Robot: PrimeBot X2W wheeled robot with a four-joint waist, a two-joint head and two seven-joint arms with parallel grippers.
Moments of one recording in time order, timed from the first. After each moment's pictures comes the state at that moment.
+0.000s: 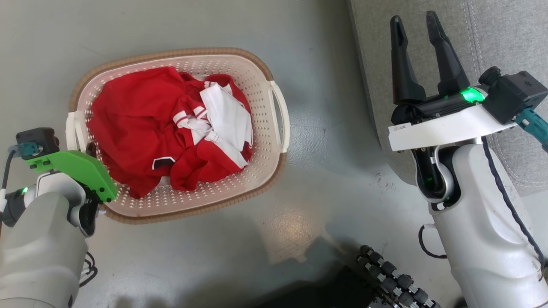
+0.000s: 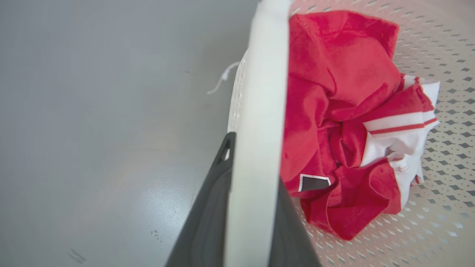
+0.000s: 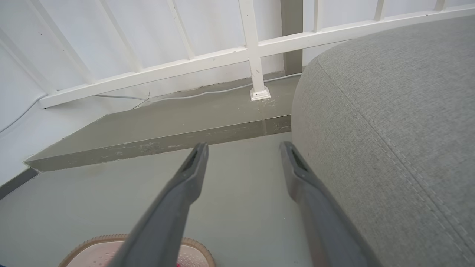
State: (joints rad) left arm -0.75 0.23 -0.51 1.08 -0.80 -0.06 -0.09; right arm -0.45 -0.05 0.24 0.08 0.37 0.03 -0.25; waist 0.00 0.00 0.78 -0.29
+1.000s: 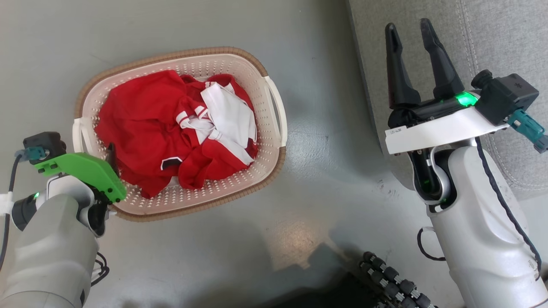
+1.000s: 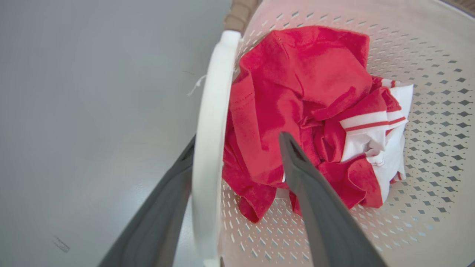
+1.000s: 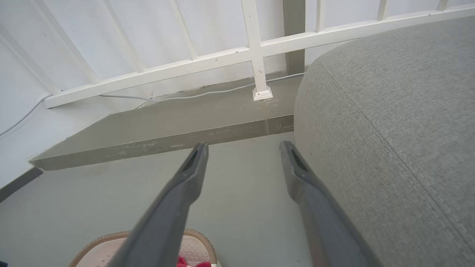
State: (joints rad) left arm -0.79 0.17 -0.49 1.20 -0.85 -0.08 -0.12; right arm -0.45 -0.05 0.25 0.12 0.37 0.03 -0.25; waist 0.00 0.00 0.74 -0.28
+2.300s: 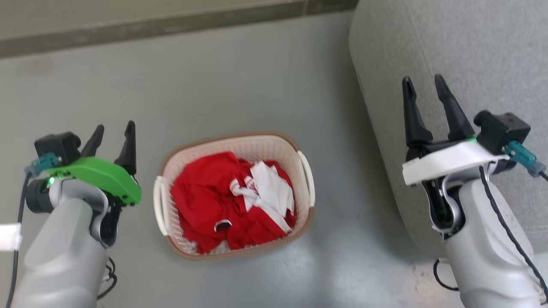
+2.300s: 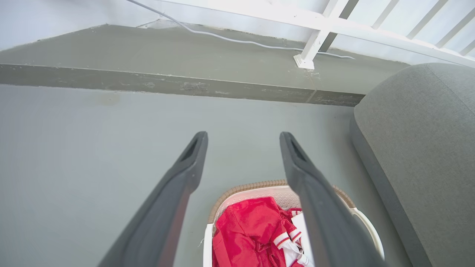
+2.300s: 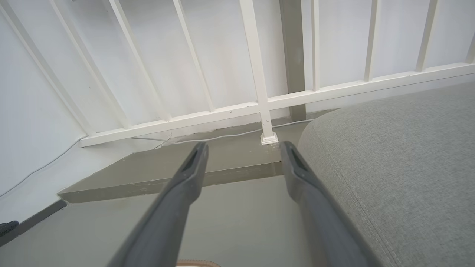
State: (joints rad) left arm -0.61 0.21 -0.42 0.80 -0.71 -0.12 -0.25; right arm -0.34 -0.05 0.14 0.27 0.30 0.08 -0.25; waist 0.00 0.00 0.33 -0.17
